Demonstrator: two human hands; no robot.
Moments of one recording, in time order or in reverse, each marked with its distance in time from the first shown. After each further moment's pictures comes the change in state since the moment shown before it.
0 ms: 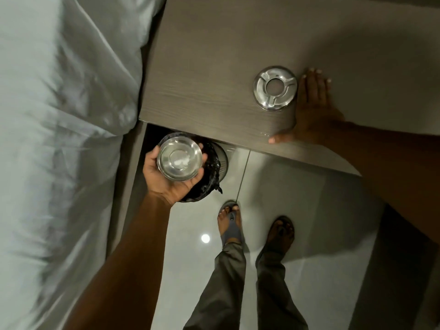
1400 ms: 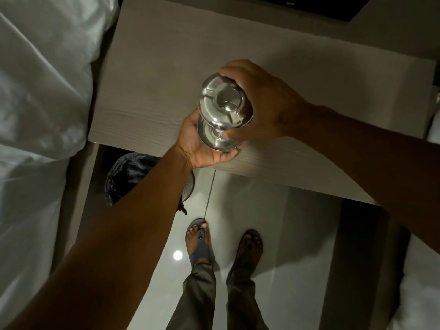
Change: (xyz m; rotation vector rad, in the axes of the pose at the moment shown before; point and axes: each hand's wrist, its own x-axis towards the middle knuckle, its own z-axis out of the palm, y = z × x) left_hand 0.119 -0.037 0.153 0.284 -0.406 -0.453; right_hand -0.002 -0.014 -0.092 0.249 0.280 -0.528
